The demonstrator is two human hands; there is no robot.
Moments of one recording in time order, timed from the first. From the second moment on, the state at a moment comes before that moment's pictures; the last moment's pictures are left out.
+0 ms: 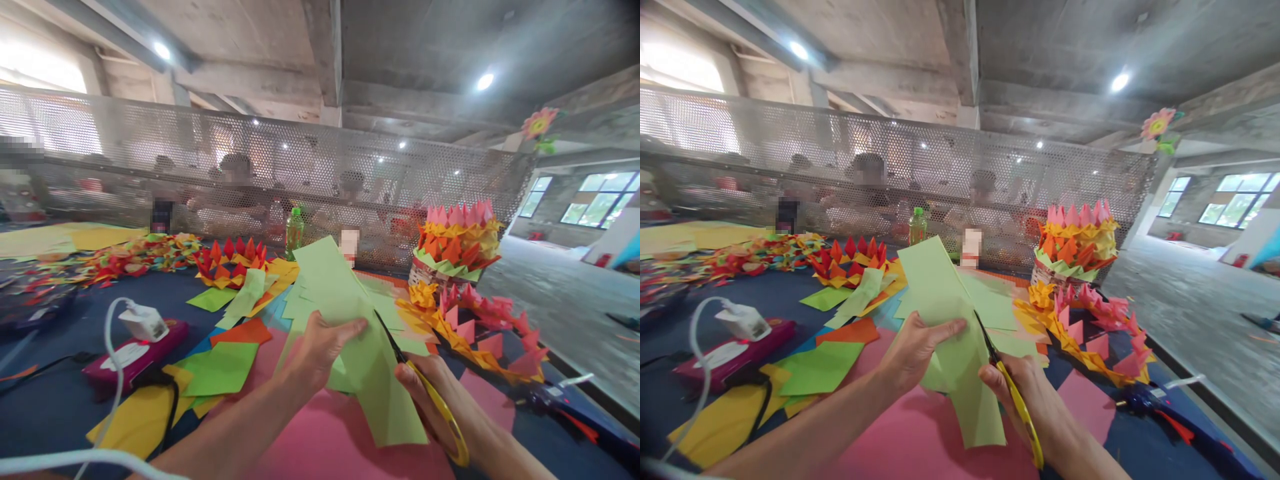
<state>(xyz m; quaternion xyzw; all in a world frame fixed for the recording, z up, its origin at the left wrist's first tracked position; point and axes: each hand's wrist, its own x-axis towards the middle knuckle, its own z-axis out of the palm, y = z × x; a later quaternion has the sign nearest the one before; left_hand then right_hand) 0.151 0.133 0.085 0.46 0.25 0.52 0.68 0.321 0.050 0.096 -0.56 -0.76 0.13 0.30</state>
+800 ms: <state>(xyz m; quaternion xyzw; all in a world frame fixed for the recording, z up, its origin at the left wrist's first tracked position) 0.152 0.129 0.090 0.45 0.24 0.52 0.69 0.321 0.047 0.104 -0.51 -0.79 0.10 0.32</state>
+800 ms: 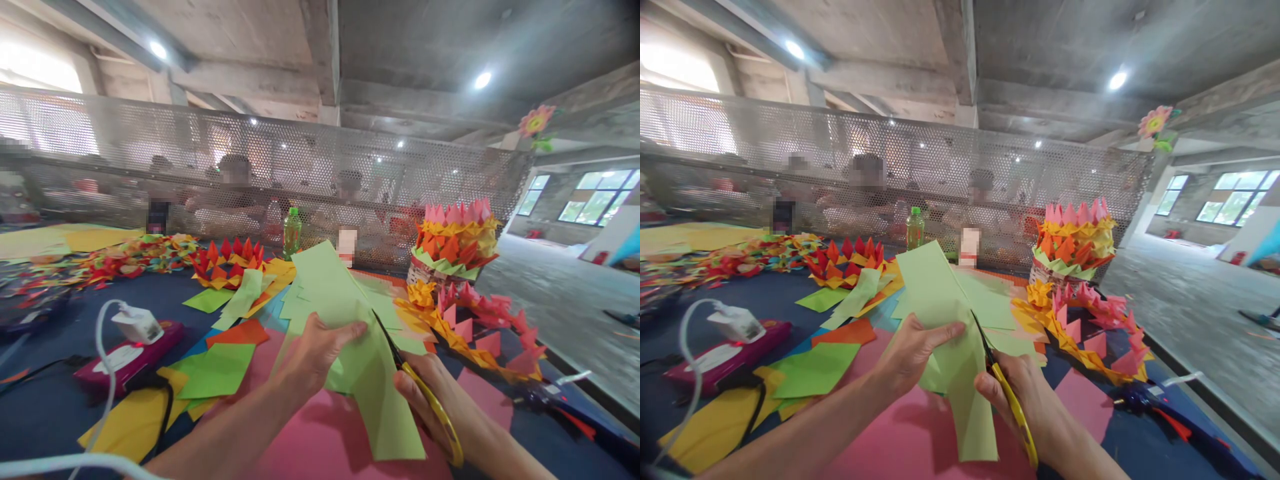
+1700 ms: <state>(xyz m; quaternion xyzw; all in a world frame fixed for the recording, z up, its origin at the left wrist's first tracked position) 0.152 0.124 0.088 0.47 0.23 0.51 0.69 0.318 0.047 0.099 -0.56 -0.76 0.14 0.31</state>
